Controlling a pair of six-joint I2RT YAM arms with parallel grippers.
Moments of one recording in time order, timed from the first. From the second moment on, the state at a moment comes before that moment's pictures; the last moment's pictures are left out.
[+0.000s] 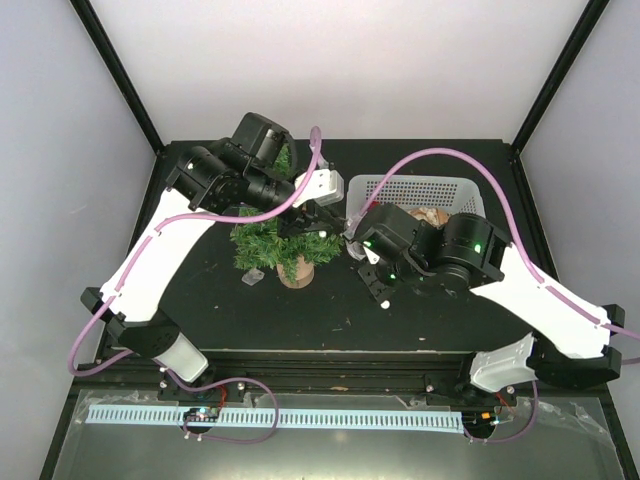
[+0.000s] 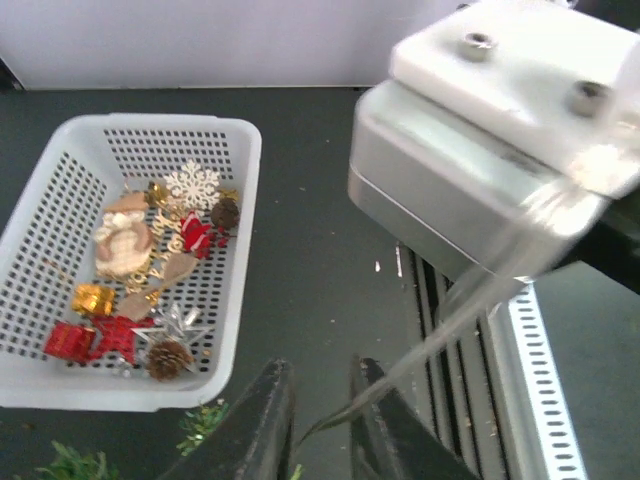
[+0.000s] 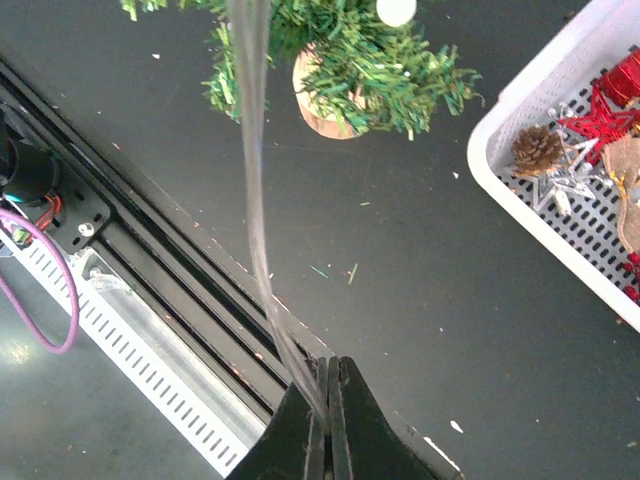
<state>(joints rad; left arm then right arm) -0.68 1.58 2.07 -1.33 0.71 0.60 1.17 1.39 1.86 -1.50 0.15 0.40</state>
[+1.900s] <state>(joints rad) -0.57 1.18 1.63 -1.25 0.82 0.58 0.85 1.35 2.13 -1.40 -0.01 0.25</state>
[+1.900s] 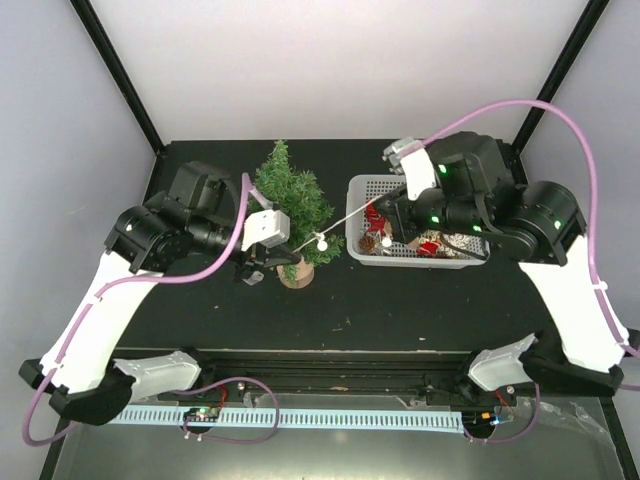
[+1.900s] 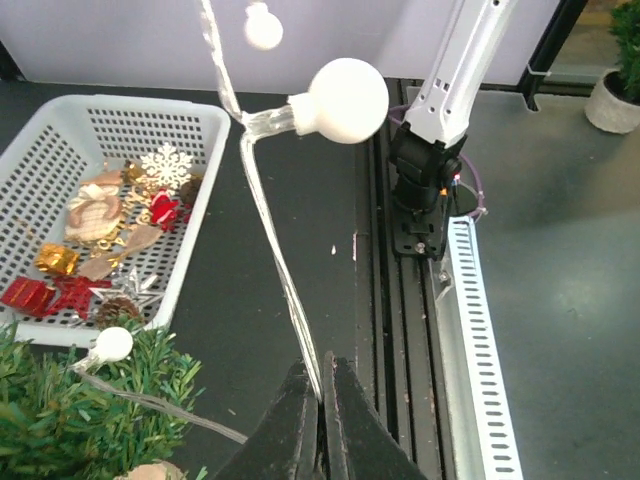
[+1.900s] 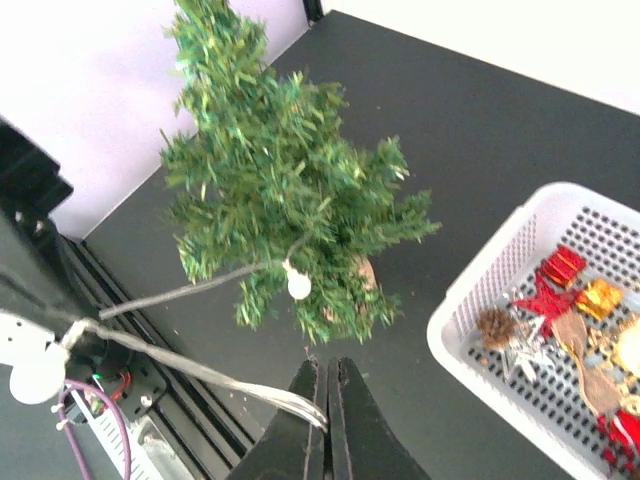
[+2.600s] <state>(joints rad) -0.29 1.05 1.47 -1.06 0.86 0.44 0.85 1.61 2.34 -1.13 -0.10 0.24</state>
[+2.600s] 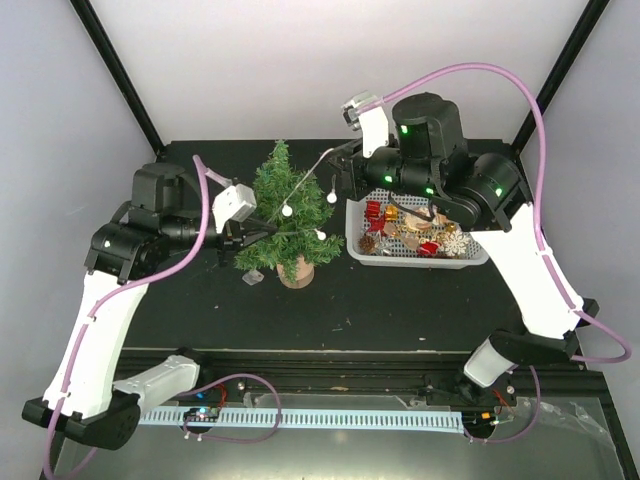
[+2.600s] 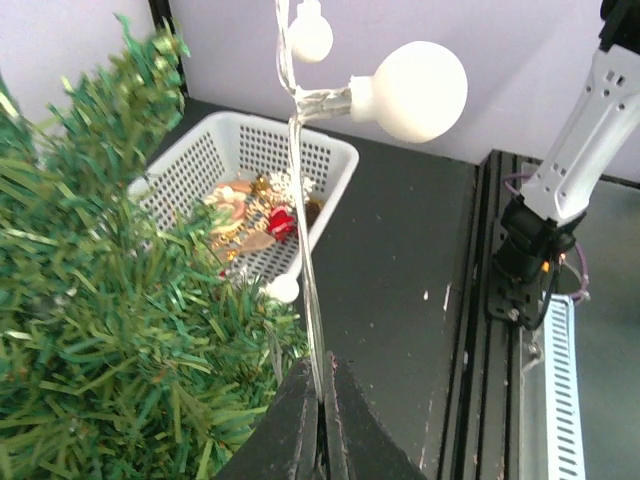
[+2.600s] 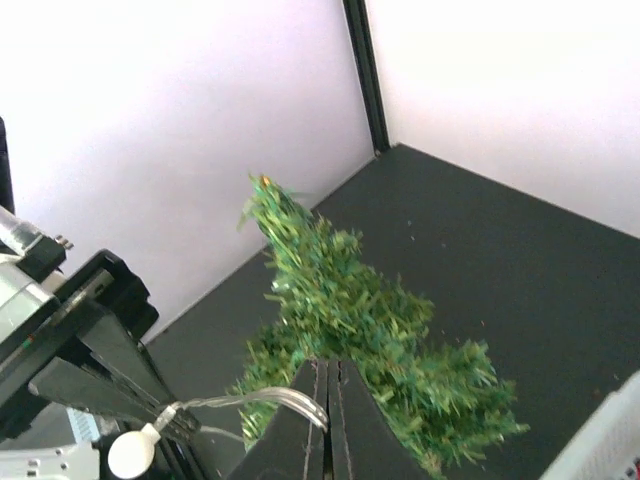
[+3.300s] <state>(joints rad) -0.16 1.03 1.40 -0.83 0.98 0.23 0.85 1.73 2.37 -0.78 -0.16 0.26</state>
